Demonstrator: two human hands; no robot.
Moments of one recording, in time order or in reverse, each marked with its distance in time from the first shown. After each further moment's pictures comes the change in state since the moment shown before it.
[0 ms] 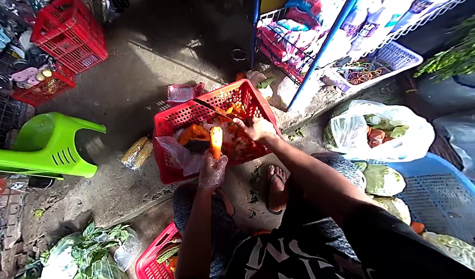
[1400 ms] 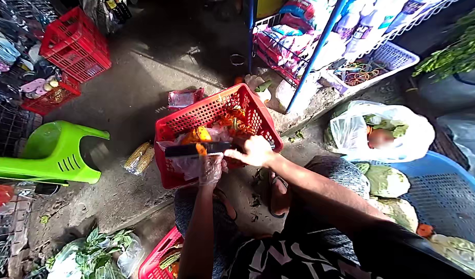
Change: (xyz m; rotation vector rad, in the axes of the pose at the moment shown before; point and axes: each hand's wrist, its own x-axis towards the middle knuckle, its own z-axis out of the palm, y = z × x) left_hand 0.005 0.015 0.012 -0.024 0.153 0.034; right_hand -0.058 0.000 0.010 -0.106 -0.028 -0.497
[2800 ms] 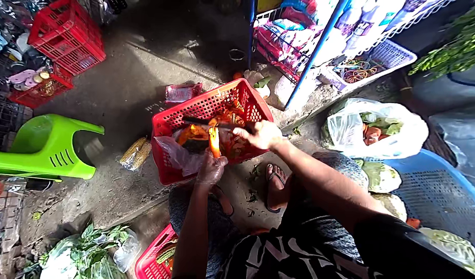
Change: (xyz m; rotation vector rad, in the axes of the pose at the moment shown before) left_hand 0.003 -0.014 -0.013 -0.007 -0.295 -0.147; right_hand 0.011 0.025 -0.017 0.015 0.050 0.268
